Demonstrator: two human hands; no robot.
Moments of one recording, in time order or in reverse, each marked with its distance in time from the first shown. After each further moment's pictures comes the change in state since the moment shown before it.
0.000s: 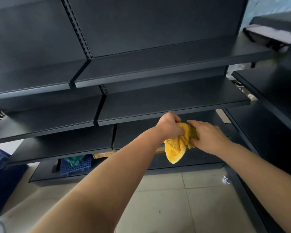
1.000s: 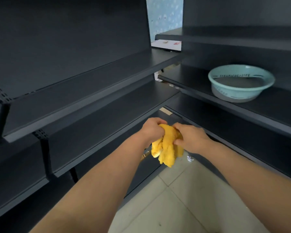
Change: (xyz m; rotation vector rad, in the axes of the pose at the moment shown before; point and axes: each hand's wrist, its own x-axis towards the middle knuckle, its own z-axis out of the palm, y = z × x) left_hand 0.009 -0.013 -0.021 0.027 -0.386 0.317; right_hand -0.054 -0.073 0.005 0.107 0.091 0.543
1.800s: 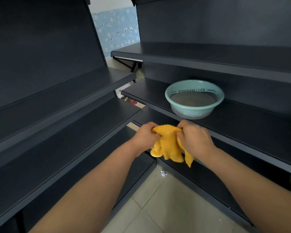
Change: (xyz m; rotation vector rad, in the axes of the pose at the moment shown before) left_hand 0.108 0.132 0.113 -0.053 -0.187 0.130; right_hand 0.026 0.191 -0.087 -0.028 0.382 0.207
